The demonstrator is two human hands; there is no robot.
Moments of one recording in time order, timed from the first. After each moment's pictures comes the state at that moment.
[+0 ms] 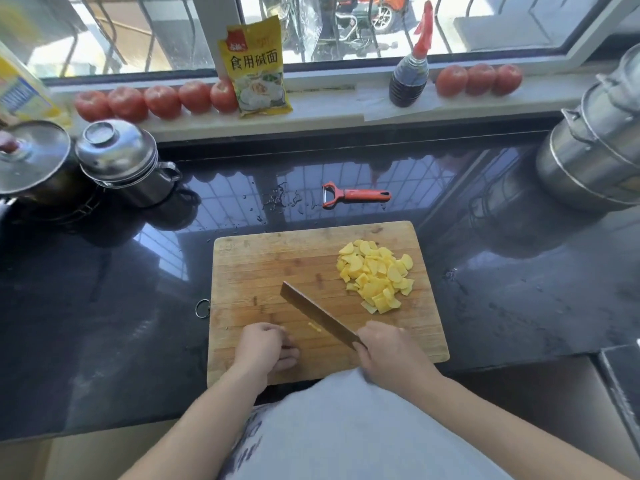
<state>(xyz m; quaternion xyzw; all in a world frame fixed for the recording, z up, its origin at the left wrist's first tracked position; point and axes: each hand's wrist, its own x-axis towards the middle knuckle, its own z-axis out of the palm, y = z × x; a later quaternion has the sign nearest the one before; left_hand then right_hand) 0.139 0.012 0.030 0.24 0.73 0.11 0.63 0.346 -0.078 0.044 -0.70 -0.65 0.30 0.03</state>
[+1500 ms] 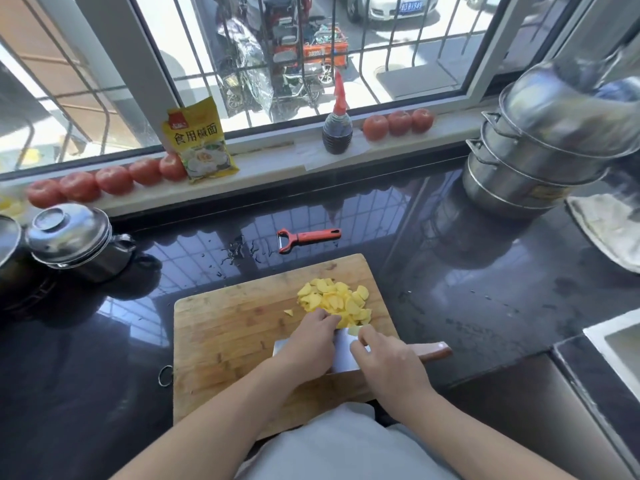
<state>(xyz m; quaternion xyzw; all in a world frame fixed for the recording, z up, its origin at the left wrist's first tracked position) 0.270 0.033 0.036 0.87 0.35 -0.06 0.34 0.400 -0.094 0.044 -0.69 -0.70 -0.17 0.04</state>
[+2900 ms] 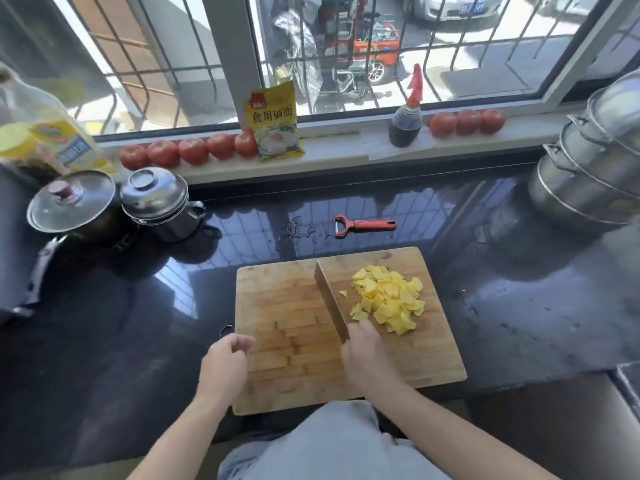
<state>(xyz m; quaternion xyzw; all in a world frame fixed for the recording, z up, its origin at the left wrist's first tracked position) 0.049 0.028 0.042 0.53 0.72 0.14 0.44 0.279 -0.044 0.035 -0.79 -0.49 0.33 0.15</state>
